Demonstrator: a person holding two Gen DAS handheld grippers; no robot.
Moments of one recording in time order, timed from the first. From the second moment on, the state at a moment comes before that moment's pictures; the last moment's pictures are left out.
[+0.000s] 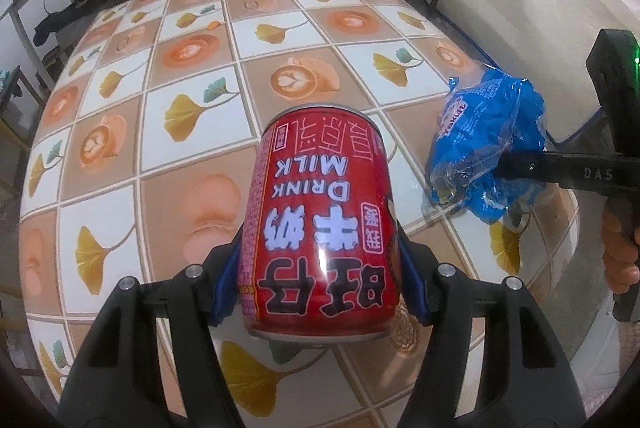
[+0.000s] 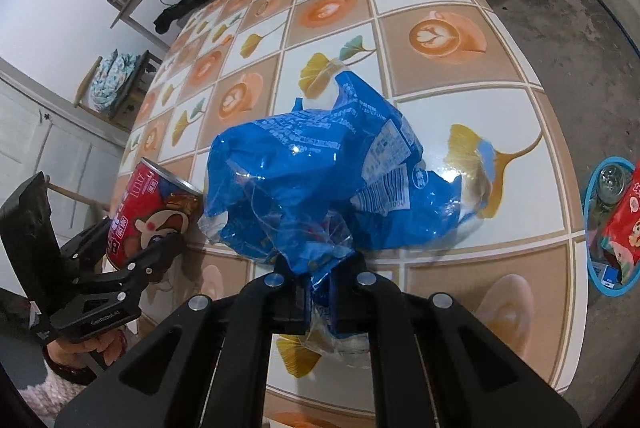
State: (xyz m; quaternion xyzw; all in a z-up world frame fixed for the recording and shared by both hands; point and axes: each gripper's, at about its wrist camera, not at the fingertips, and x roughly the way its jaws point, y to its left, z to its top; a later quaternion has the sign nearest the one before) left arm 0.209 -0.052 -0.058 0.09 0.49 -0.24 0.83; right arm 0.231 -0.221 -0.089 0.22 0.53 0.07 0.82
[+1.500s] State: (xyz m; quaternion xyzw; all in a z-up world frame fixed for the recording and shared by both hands) left arm 0.176 -0.095 0.022 0.13 0.39 -0.29 0.86; right arm 0.164 -0.290 0.019 0.22 0.40 0.03 0.89
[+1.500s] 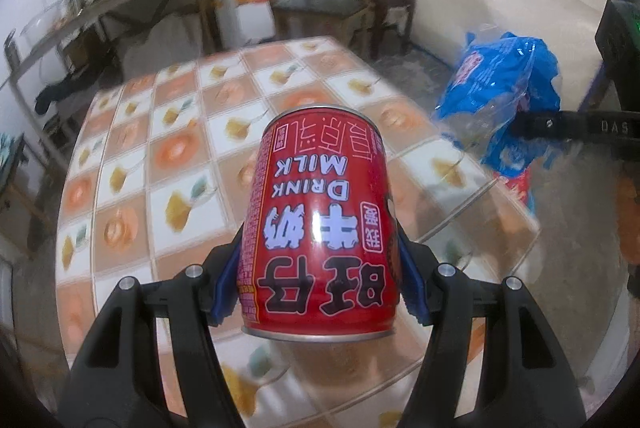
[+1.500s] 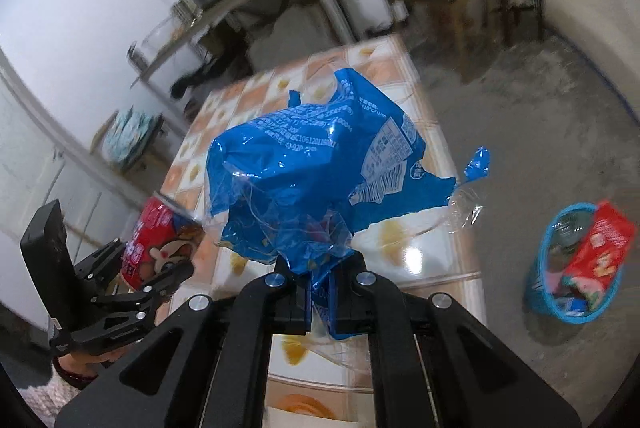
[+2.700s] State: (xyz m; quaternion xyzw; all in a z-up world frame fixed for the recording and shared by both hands) left arm 0.153 -0.565 -0.182 0.24 0.67 -0.43 0.55; right arm 0.020 -0.614 -0.216 0.44 0.44 -0.27 0.73
